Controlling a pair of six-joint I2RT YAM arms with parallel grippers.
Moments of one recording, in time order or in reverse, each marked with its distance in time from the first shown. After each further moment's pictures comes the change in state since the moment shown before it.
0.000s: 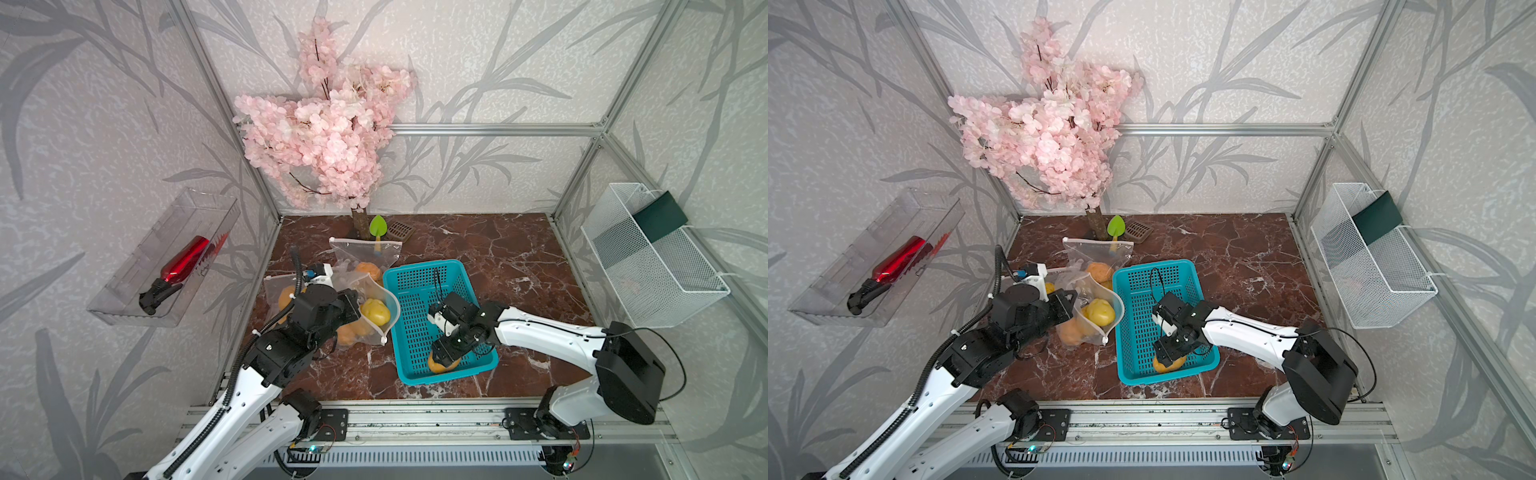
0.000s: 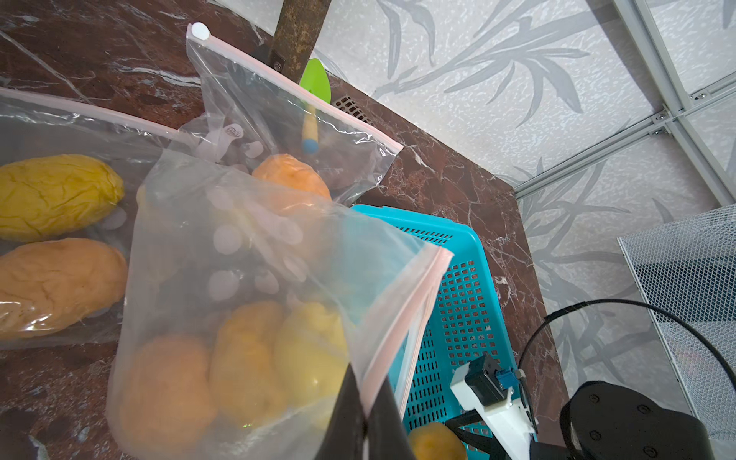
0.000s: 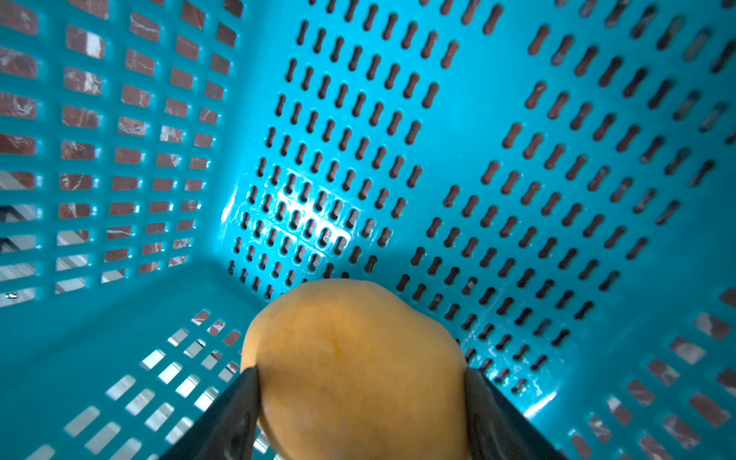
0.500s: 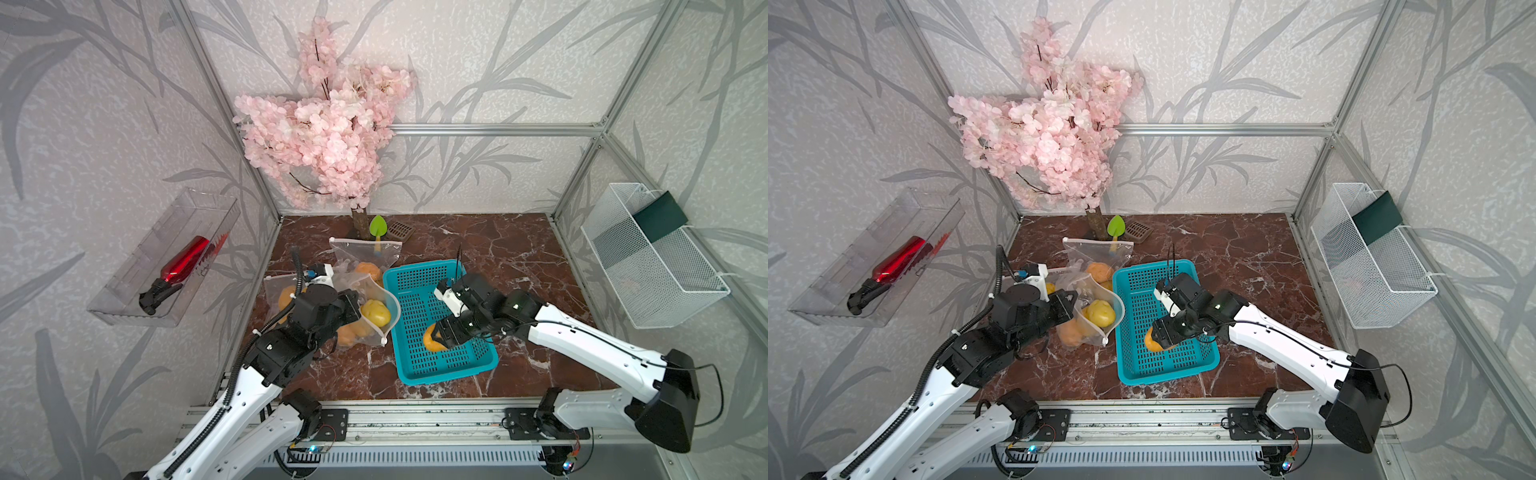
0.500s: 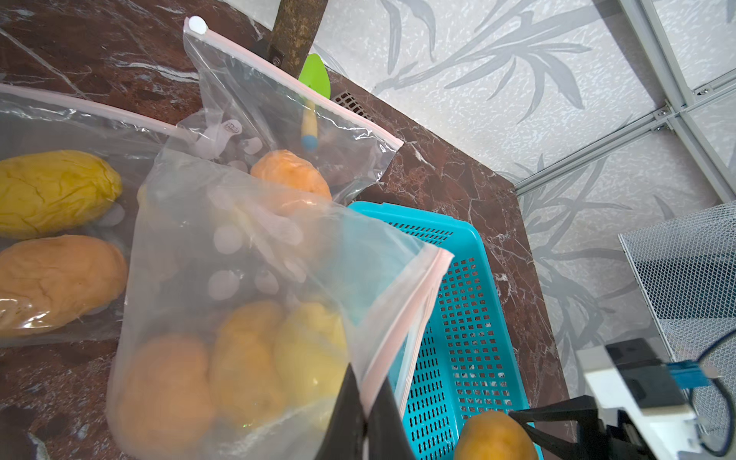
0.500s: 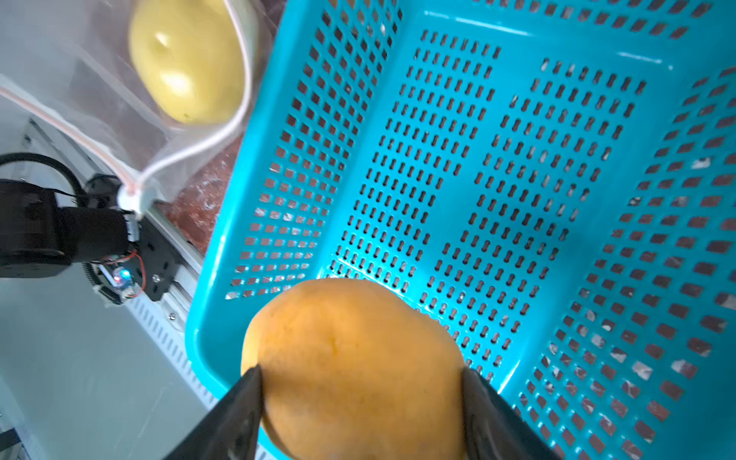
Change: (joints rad) left arm 0.000 0.004 0.000 -0.003 0.011 0.000; right arm -0.019 -0.189 0.190 -0.102 0.003 0.073
